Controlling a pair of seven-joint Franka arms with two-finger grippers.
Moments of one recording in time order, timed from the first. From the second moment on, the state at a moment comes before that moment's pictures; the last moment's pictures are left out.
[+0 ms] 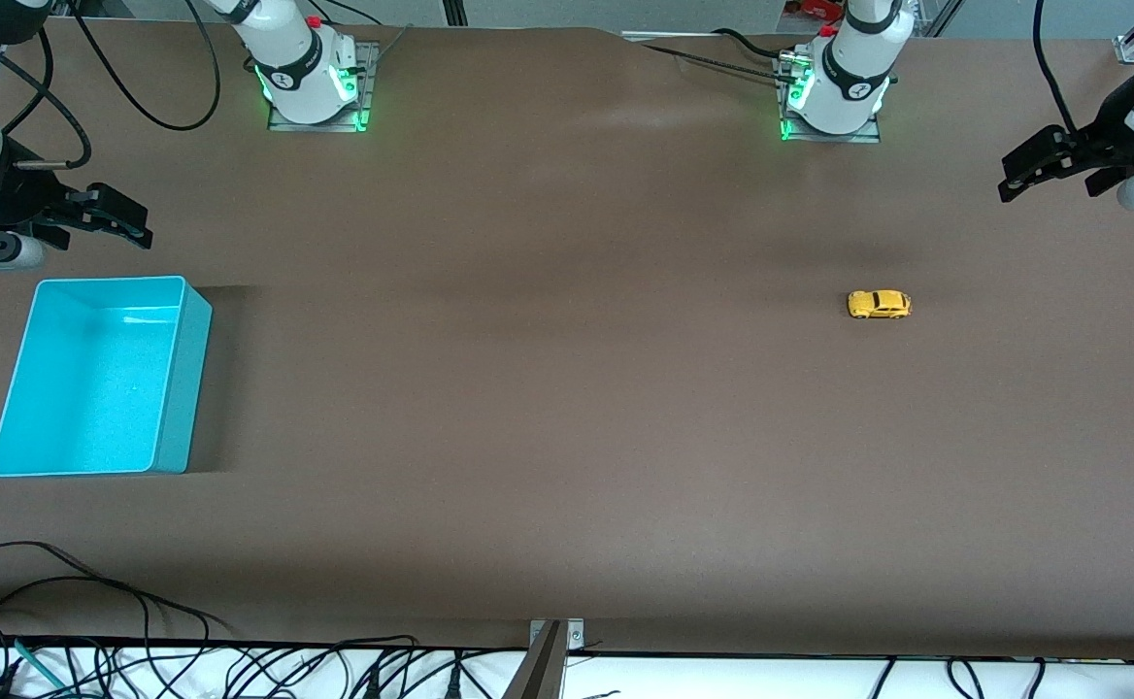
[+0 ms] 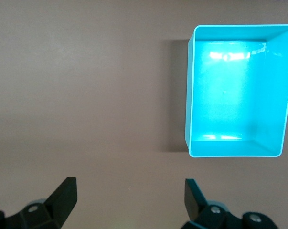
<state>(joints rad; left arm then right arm) -0.11 -0.10 0.08 -1.64 0.02 1.47 -0.11 0.06 0.01 -0.03 -1.65 0.00 1.61 0.01</state>
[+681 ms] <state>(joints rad) -0.11 -0.10 0.04 -1.63 0.02 1.47 -0.12 0.06 0.01 -0.03 -1.65 0.00 1.62 0.01</state>
